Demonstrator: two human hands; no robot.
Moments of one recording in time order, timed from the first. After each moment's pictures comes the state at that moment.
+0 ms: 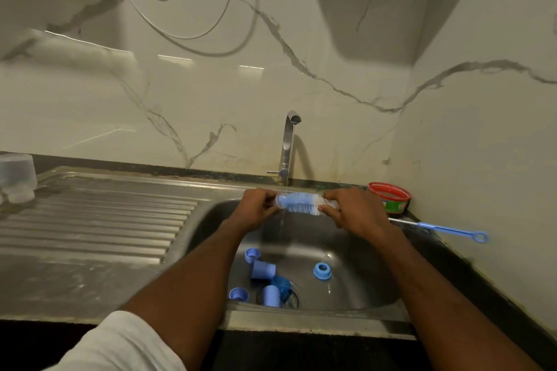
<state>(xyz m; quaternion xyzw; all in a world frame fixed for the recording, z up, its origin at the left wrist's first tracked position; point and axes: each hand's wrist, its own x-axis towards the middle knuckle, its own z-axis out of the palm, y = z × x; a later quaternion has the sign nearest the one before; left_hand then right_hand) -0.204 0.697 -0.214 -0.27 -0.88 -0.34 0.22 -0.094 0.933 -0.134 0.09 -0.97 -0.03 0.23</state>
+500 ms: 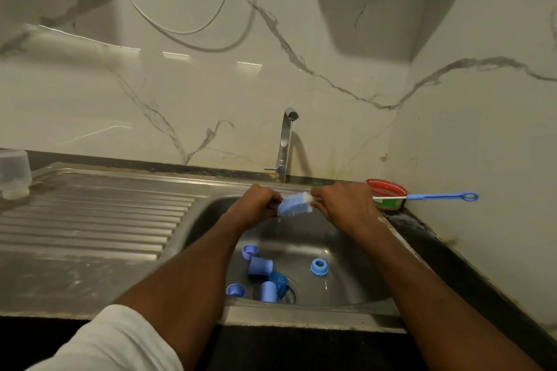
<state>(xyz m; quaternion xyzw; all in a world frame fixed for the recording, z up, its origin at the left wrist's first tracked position) -0.202 0.696 -0.208 -0.35 -0.89 -0.19 0.23 -0.091 0.915 -0.132 0.11 -0.94 -0.16 0.26</state>
